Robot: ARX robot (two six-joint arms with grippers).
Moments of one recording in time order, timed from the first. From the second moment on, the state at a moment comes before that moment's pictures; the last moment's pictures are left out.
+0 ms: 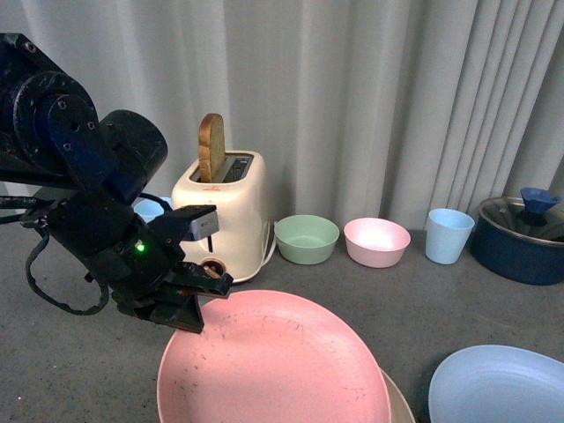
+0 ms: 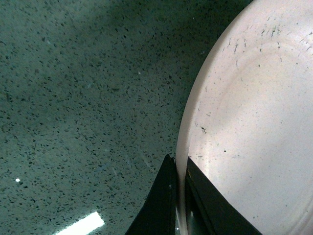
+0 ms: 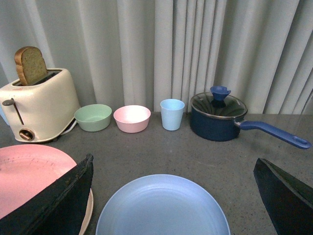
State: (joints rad) left arm -0.21 2.13 1.44 -0.45 0.28 0.16; right arm 0.00 0.00 0.01 0.00 0.00 0.00
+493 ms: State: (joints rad) left arm -0.24 2.13 1.40 -0.42 0.29 0.14; right arm 0.00 0.00 0.01 0.00 0.00 0.00
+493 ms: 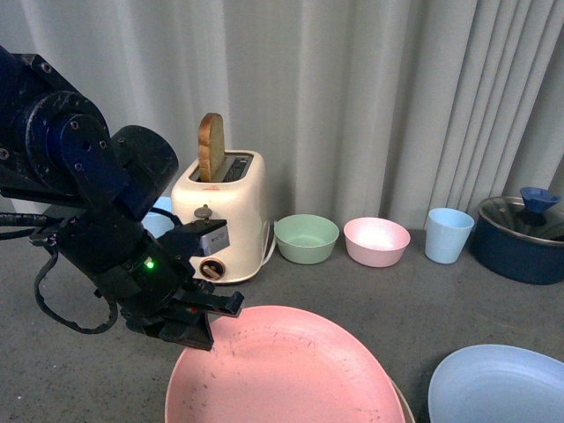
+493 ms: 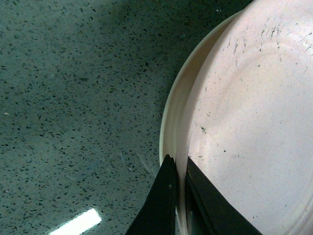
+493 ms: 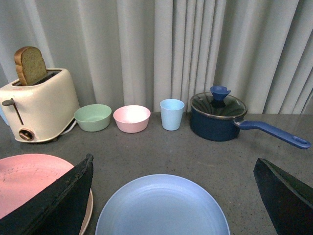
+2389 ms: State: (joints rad) left arm 0.00 0.69 0.12 0.56 -0.01 0.00; right arm 0.00 0.00 0.01 0.00 0.00 0.00
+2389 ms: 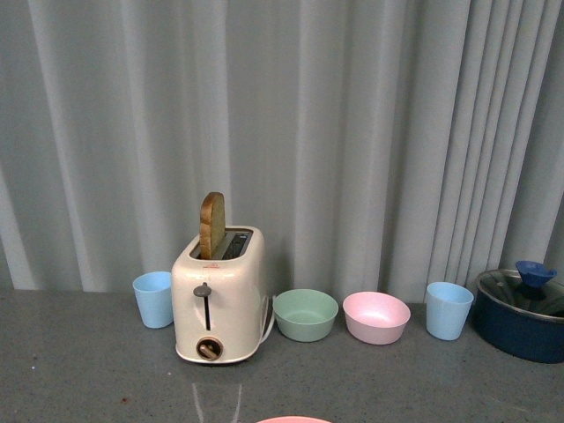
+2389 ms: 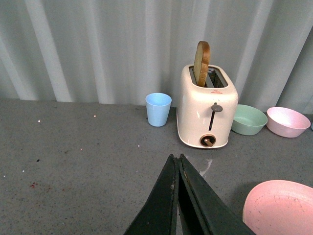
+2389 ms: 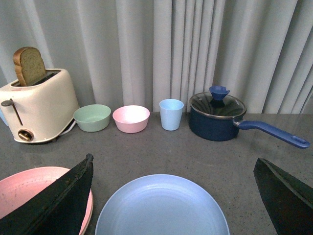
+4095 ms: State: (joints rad) left arm 0.00 0.00 0.03 0.00 0.00 0.00; right arm 0.00 0.00 0.01 0.00 0.00 0.00
